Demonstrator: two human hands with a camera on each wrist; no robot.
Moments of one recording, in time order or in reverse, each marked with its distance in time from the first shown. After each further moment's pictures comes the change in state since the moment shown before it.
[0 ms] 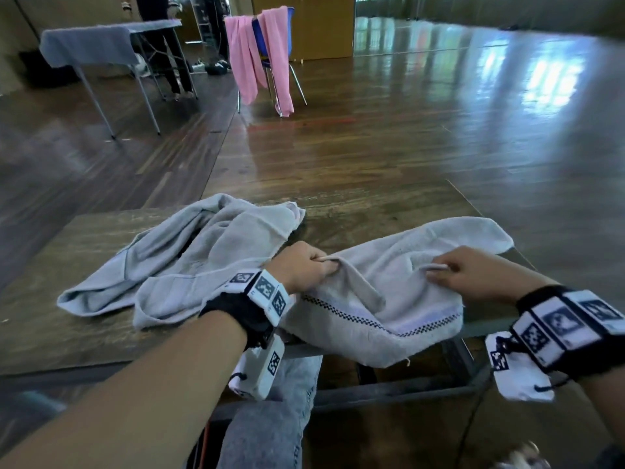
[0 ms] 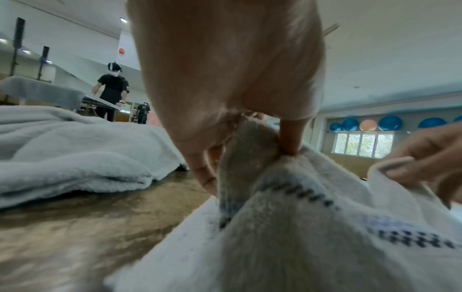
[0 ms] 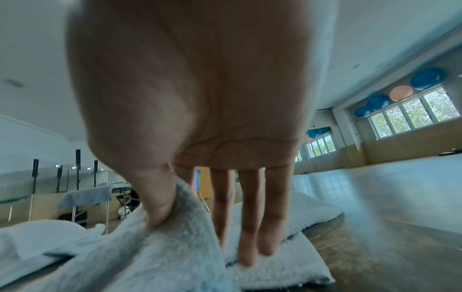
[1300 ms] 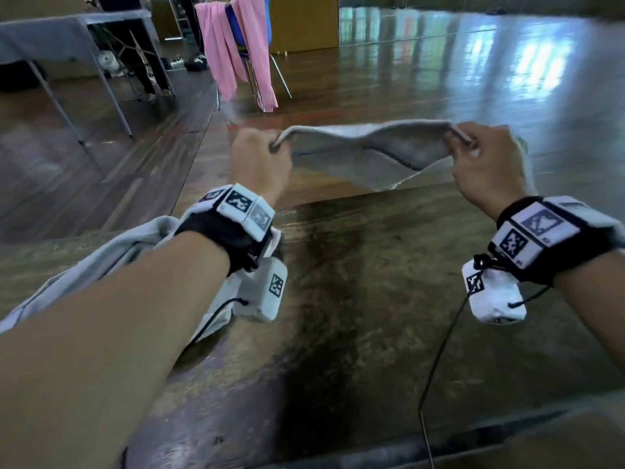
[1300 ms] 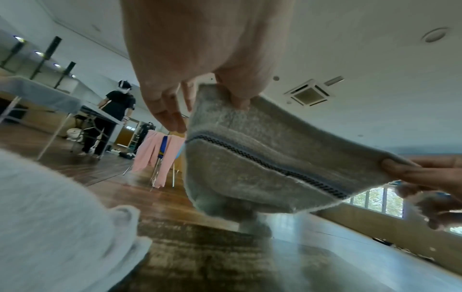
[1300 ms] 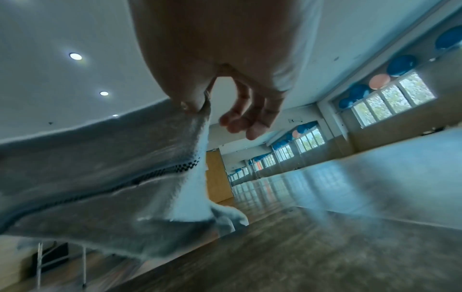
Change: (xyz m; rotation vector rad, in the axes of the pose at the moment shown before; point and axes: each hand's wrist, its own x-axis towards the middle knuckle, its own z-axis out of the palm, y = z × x) left_hand 0.172 0.034 -0.081 0.125 0.853 0.212; right_hand 0.174 0.032 -0.074 0.201 0.927 0.009
